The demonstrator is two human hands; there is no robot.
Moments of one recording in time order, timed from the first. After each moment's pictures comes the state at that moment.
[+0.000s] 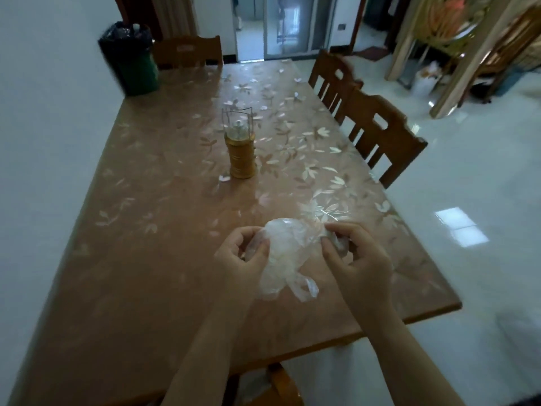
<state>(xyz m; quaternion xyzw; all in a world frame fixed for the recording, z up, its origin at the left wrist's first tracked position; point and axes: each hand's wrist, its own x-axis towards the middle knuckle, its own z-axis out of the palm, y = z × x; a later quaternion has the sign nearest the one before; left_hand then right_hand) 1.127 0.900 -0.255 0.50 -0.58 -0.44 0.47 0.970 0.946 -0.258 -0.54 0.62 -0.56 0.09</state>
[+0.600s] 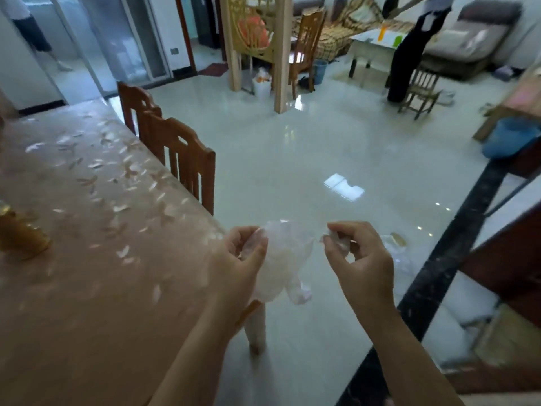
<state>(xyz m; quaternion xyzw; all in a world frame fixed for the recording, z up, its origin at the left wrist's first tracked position) 0.797 1.023 -0.244 0.32 -0.69 -0.55 0.35 0.685 1.151 -0.239 -0.31 0.73 -0.60 -0.05</state>
